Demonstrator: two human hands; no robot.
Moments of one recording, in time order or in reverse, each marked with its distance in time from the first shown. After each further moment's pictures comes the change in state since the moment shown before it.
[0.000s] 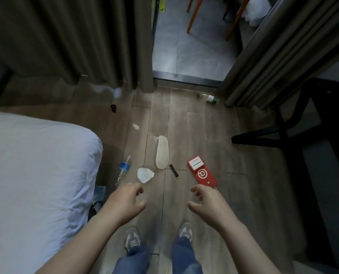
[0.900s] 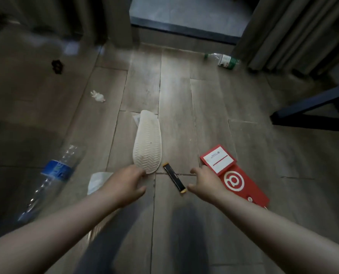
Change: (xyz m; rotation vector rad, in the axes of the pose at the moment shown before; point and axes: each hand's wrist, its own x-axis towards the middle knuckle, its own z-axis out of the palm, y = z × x) left_hand 0.466 -0.189 0.374 0.299 0.156 0.294; right_hand 0.511 0.285 0.316 -0.152 0.084 0.004
